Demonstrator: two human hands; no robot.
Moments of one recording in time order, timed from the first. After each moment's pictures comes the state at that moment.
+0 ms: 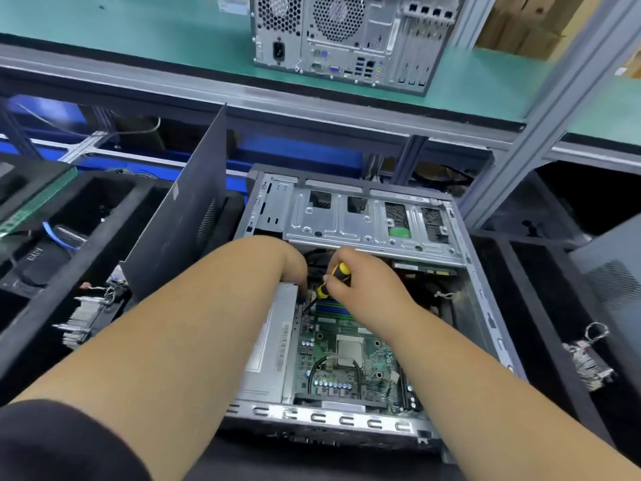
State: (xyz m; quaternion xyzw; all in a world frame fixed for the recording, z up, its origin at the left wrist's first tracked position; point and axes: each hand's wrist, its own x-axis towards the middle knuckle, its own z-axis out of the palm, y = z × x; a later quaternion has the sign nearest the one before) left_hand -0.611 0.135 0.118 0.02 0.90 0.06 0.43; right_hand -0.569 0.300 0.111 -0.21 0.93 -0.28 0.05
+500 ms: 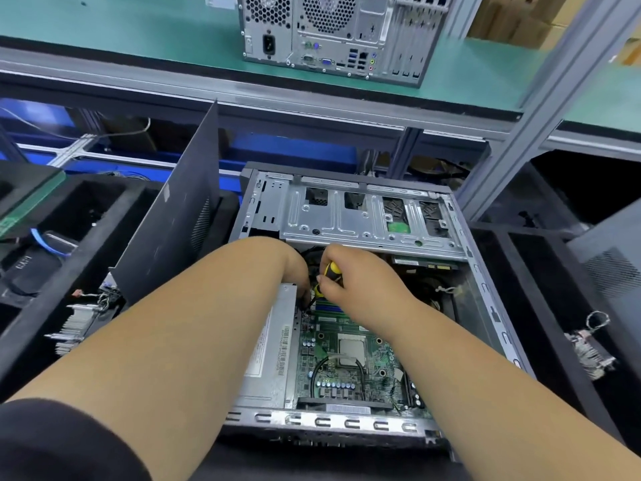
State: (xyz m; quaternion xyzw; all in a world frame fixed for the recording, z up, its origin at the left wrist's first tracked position) left_hand -0.614 0.141 0.117 0.07 0.90 0.01 0.44; right_hand -0.568 0.294 0.116 -0.28 0.94 -0.22 0.02
